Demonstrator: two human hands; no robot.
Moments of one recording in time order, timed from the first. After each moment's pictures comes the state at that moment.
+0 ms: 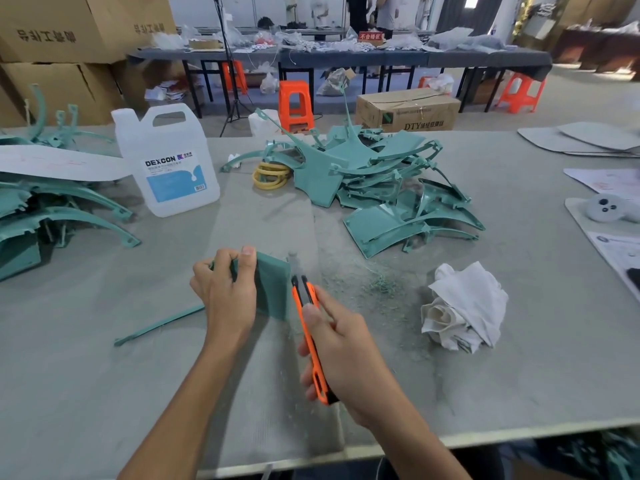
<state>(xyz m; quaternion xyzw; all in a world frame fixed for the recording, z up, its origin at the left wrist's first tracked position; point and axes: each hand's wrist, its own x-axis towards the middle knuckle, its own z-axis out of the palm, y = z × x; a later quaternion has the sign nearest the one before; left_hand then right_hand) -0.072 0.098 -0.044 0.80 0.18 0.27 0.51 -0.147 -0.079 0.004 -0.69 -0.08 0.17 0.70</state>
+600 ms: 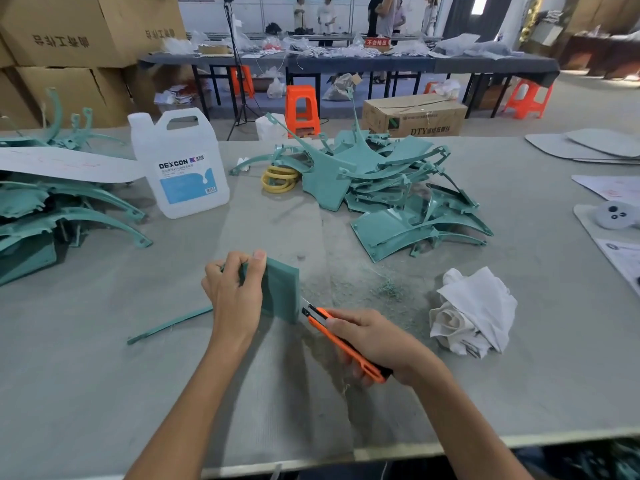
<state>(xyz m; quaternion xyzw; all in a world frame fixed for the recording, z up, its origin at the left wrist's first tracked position) -0.079 0.101 -0.034 0.79 0.17 0.27 0.52 -0.093 -0.120 -0.024 -0.80 -0.10 0.28 0.53</state>
